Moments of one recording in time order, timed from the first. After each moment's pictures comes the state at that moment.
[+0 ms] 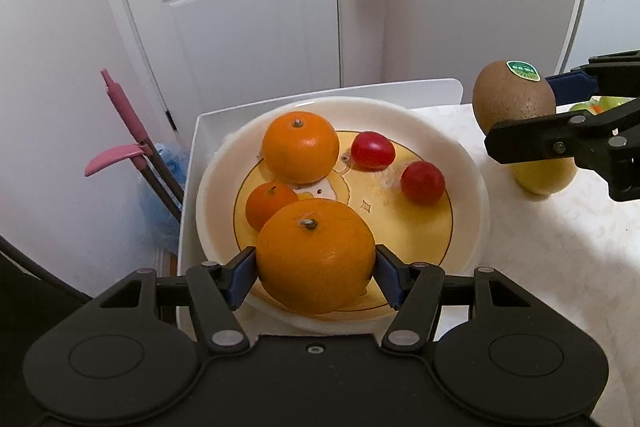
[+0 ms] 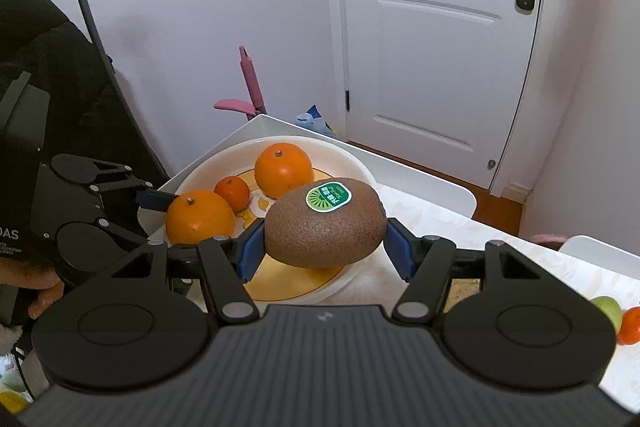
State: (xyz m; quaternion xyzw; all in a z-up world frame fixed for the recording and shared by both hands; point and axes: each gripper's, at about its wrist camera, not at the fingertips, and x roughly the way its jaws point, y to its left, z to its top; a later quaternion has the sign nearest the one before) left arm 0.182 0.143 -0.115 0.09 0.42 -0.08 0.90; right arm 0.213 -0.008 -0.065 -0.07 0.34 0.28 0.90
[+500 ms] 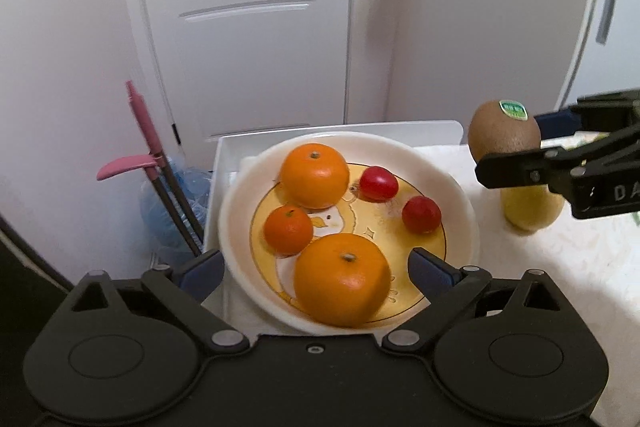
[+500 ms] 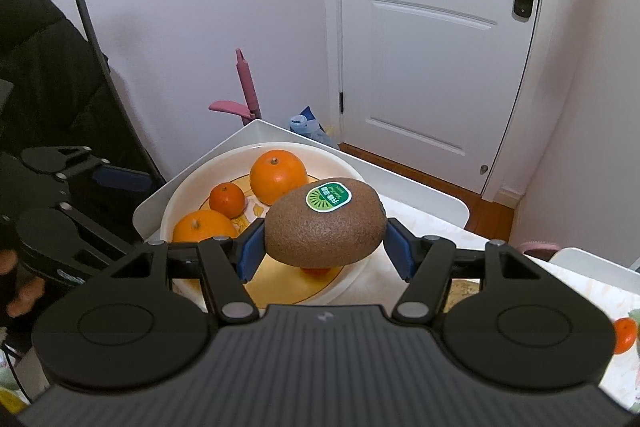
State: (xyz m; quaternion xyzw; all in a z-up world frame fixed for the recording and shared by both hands) left arm 0.165 0.163 -0.092 0.04 0.38 -0.06 0.92; right arm 0.213 -0.004 -0.058 -0.08 0.33 0.28 0.90
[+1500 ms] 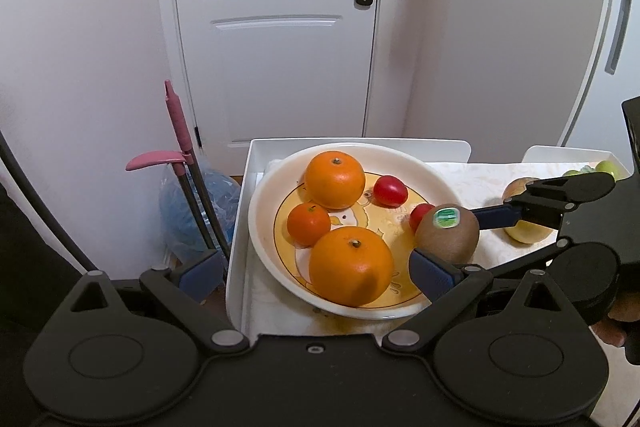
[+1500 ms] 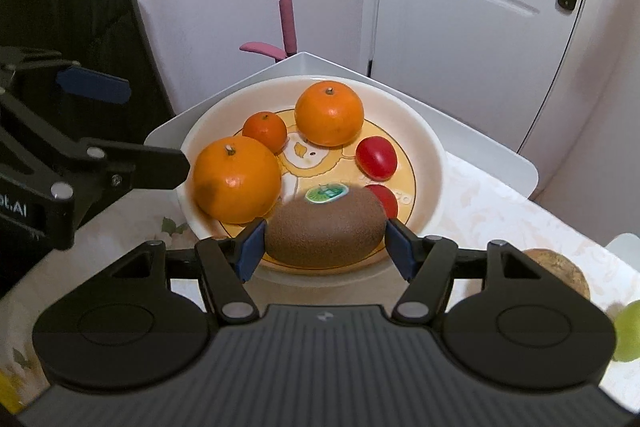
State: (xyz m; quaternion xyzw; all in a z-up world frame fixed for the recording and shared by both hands) left arm 0.137 0.168 -0.077 0.02 0.36 -0.03 0.93; right arm 0.197 0.039 -0.113 -0.15 0.34 0.30 0.88
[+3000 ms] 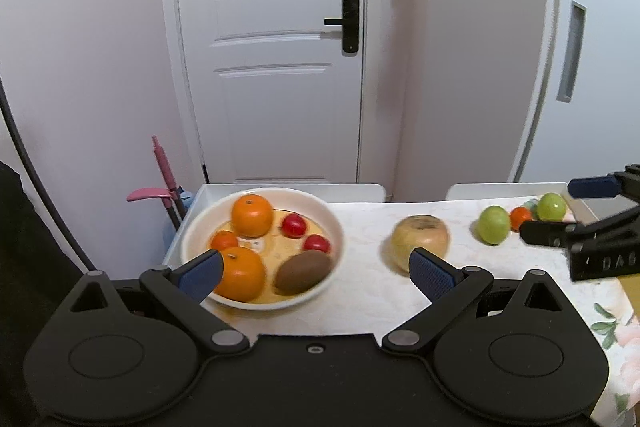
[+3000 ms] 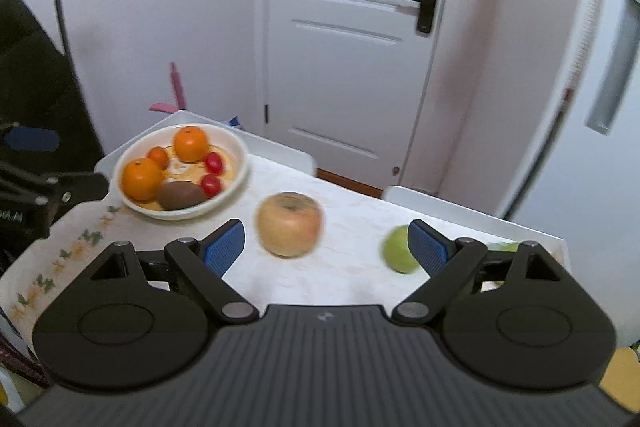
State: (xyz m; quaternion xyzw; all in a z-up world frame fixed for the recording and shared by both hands) left arm 0.060 0.033 -0.016 0.02 0.30 0.01 0.95; right arm 0.118 -0.175 -0.014 -0.10 0.29 0.18 0.93
